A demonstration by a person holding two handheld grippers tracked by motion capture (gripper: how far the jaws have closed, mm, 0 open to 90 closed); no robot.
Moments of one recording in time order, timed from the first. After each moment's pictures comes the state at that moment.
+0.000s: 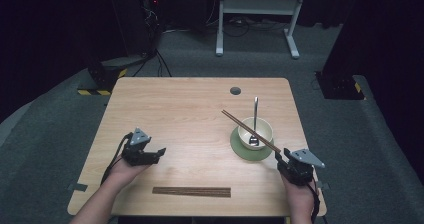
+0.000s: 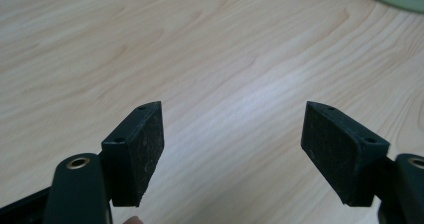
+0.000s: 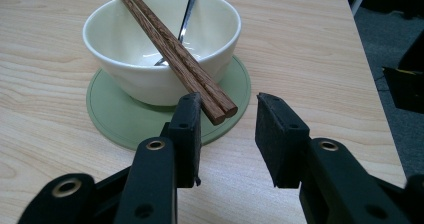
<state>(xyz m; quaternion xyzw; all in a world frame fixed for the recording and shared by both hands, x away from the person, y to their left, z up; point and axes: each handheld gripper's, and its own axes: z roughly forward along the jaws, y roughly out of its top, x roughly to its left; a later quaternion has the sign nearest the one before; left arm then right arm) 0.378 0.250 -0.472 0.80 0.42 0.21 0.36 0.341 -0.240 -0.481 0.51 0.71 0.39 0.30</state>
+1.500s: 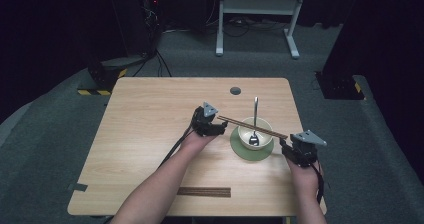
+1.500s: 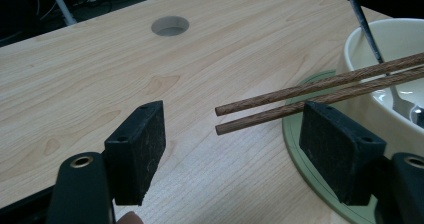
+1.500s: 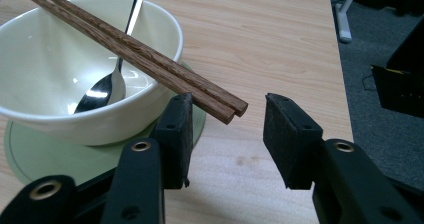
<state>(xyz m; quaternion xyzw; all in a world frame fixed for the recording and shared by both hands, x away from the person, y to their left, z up) 0.487 0.067 -0.481 0.78 0.40 0.22 0.43 0.398 -0.262 -0.476 0.51 0.72 0.36 0.30</state>
